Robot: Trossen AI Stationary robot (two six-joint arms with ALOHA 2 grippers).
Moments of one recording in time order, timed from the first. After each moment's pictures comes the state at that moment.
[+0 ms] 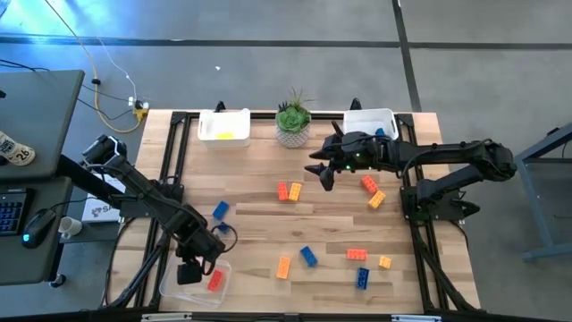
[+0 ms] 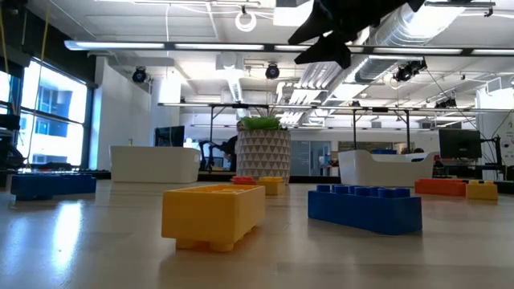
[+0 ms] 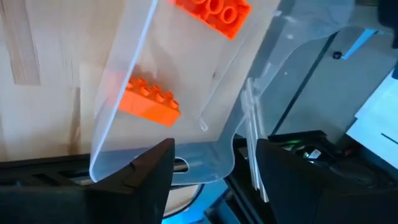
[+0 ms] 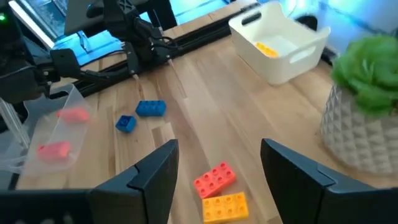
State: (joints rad) left arm -0.54 1.40 0.99 -0.97 0.52 -0.93; right arm -0.11 1.28 0.97 -0.17 0.05 0.33
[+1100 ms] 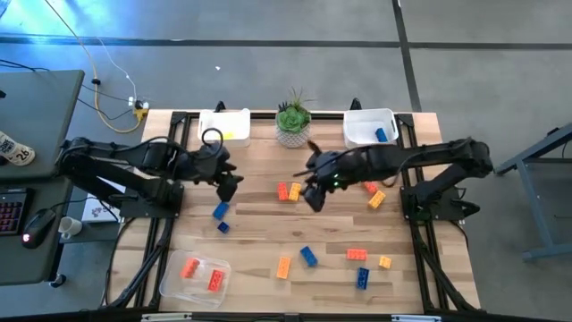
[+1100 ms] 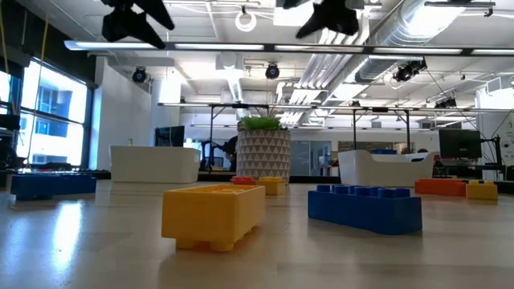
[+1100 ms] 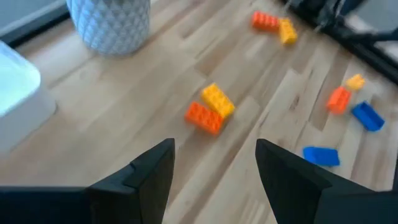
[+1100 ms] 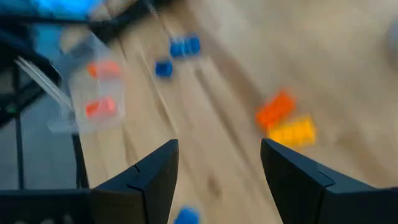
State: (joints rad) left arm 0.02 1.03 1.04 -0.80 -0.33 -0.67; right arm 0.11 1.54 1.46 -0.77 0.06 0.69
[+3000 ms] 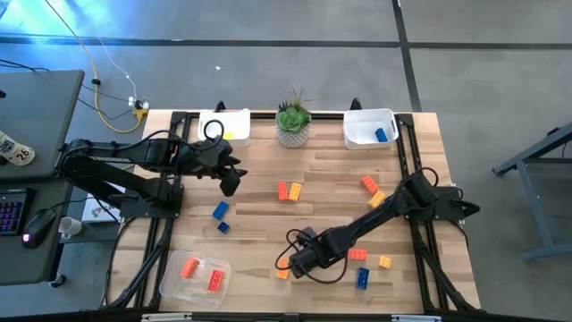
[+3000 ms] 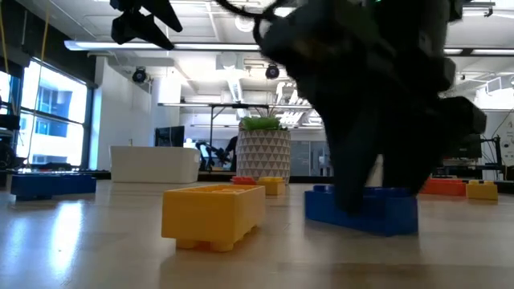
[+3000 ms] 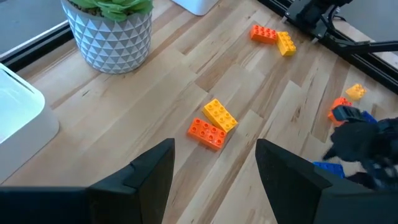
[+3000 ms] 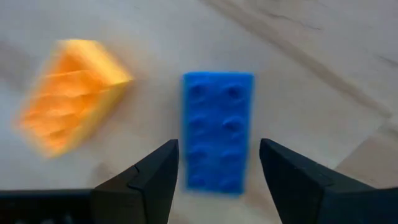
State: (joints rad) left arm 0.09 1.04 1.03 -0.75 -0.30 -0.60; right arm 0.48 2.10 1.50 -0.74 0.06 1.47
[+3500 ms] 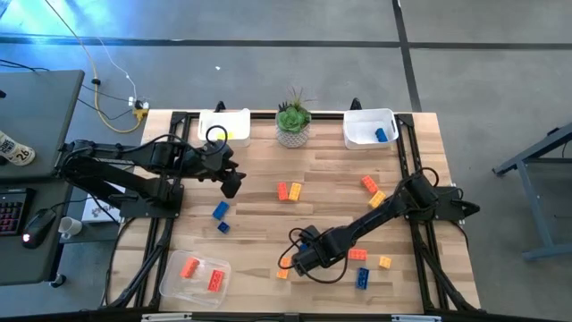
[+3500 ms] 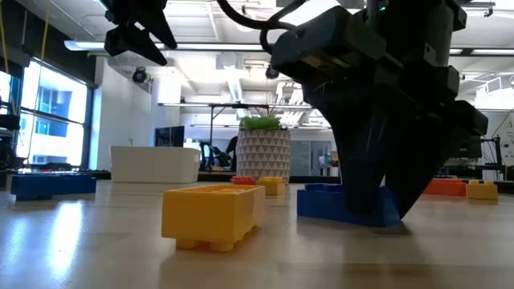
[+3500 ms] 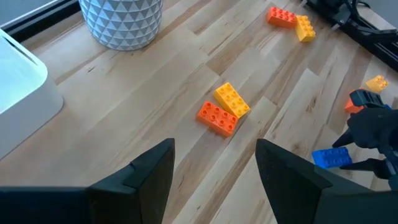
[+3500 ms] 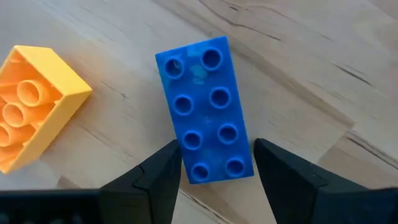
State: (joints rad) left arm 0.09 1.04 0.97 -0.75 -0.30 -0.65; right arm 0.48 2.09 1.47 -0.74 0.07 1.46
